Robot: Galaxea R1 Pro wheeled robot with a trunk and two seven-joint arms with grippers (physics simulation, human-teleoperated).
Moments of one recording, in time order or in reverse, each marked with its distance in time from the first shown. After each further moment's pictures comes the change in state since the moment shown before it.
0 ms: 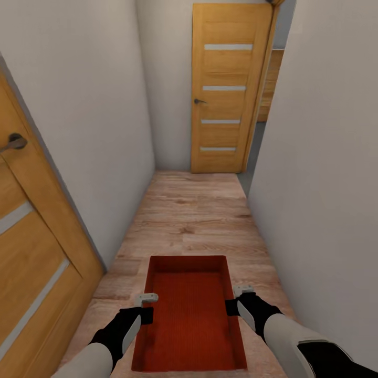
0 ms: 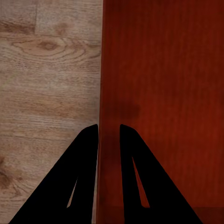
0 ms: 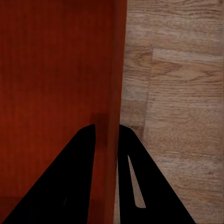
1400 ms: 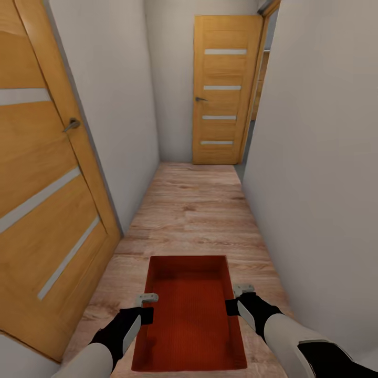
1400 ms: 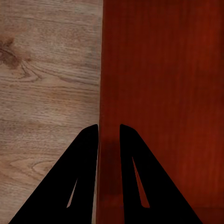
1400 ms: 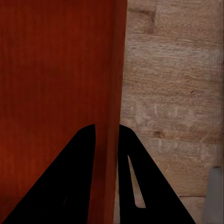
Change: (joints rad) left arm 0.000 -0.001 0.001 0.000 0.000 -0.001 0.002; right arm 0.000 -0.001 0.000 -0.001 0.001 0.000 0.002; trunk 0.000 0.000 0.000
